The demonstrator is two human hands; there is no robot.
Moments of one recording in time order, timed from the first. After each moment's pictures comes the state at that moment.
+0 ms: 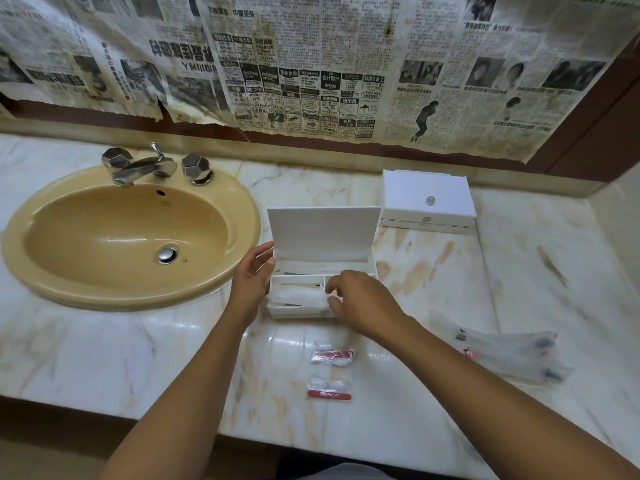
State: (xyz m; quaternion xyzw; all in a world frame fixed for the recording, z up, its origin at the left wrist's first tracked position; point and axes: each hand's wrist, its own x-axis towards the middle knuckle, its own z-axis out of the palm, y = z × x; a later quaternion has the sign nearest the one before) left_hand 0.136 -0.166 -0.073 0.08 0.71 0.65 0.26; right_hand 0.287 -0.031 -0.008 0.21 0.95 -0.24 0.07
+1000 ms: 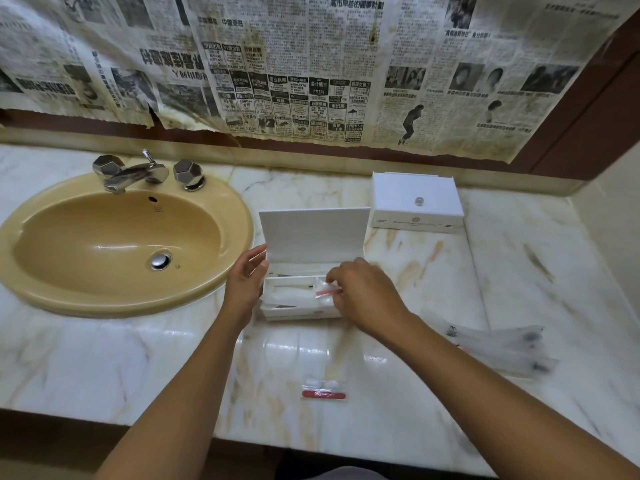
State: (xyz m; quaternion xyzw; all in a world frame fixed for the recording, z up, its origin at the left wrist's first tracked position) left_hand 0.137 -0.165 -0.074 0.08 0.71 0.65 0.25; right_hand 0.299 -0.028 0.013 0.18 0.97 -0.16 -0.02
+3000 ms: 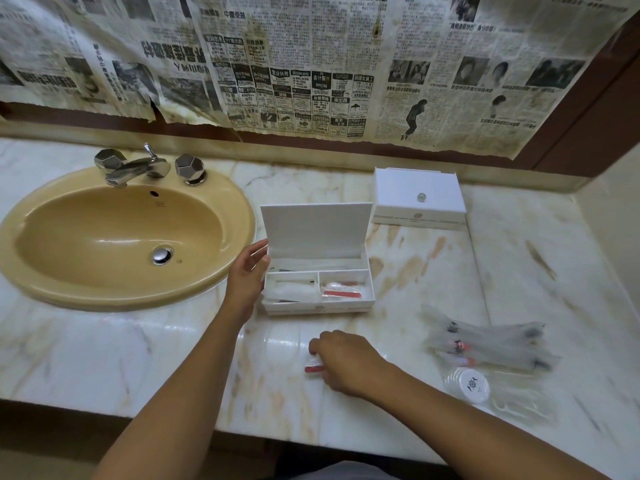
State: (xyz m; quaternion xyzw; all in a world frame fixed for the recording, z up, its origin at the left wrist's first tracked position) left_hand 0.139 -0.164 -0.073 0.08 0.71 0.65 0.25; right_hand 0.334 -0.083 -0.047 0.08 0.96 -0.17 0.20
